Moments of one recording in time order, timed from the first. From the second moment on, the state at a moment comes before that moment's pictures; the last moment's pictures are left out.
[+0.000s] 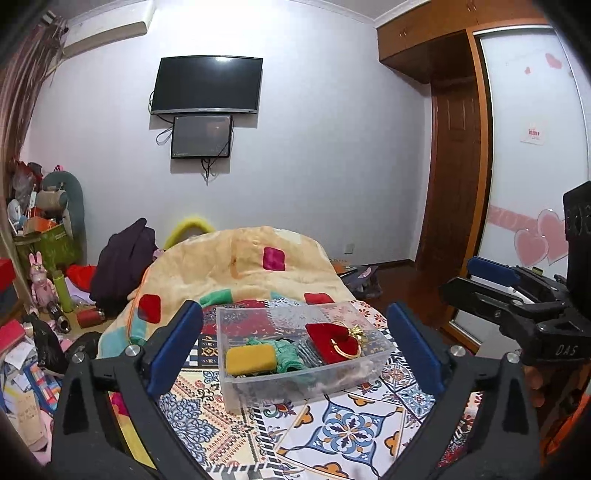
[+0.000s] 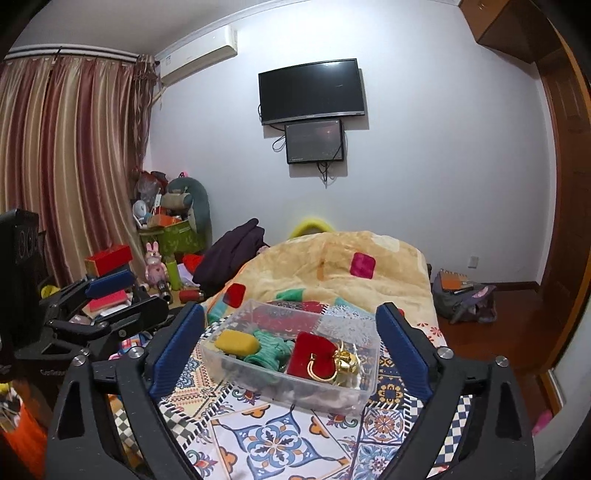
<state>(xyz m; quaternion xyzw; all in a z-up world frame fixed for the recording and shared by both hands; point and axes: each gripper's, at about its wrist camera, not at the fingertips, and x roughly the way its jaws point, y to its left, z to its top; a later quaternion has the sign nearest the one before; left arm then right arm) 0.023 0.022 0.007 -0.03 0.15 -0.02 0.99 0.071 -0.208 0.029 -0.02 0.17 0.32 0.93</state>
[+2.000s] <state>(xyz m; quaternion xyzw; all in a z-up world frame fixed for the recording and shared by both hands) 0.018 0.020 0.005 -0.03 0.15 -0.01 0.99 0.054 -0.216 0.028 -0.01 0.16 0.32 0.94</state>
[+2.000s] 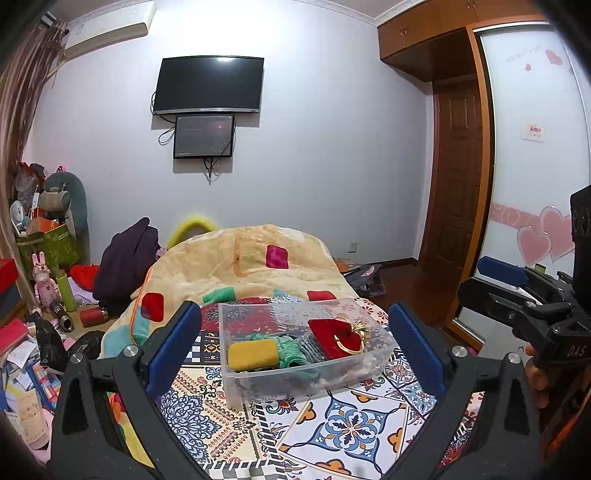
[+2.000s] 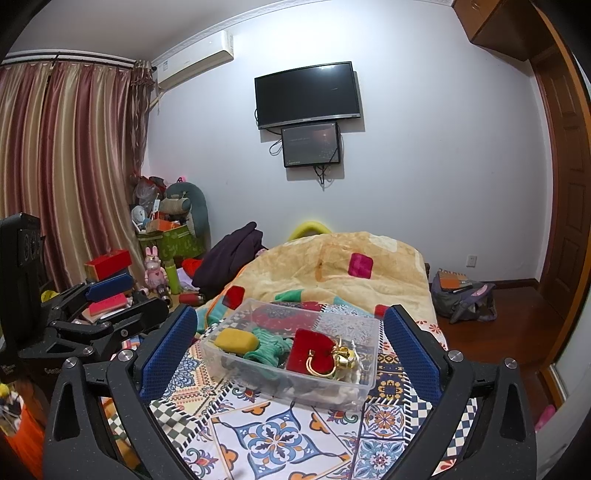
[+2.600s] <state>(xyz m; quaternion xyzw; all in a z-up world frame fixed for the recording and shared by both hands) 0.018 0.023 0.005 -0.04 0.16 -0.02 0.99 0.056 -0.215 0.025 -0.01 0.16 0.31 0.94</state>
